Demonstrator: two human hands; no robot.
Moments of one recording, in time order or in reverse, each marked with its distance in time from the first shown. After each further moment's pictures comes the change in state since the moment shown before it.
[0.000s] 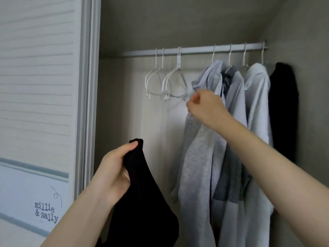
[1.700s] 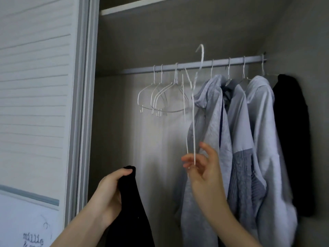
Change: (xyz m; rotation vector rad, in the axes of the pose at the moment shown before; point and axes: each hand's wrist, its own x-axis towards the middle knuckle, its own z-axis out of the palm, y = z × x) left_hand 0.053 -0.004 -0.017 0.116 0.050 -0.030; right_hand -0.088 0.035 0.072 0.770 0.243 0.007
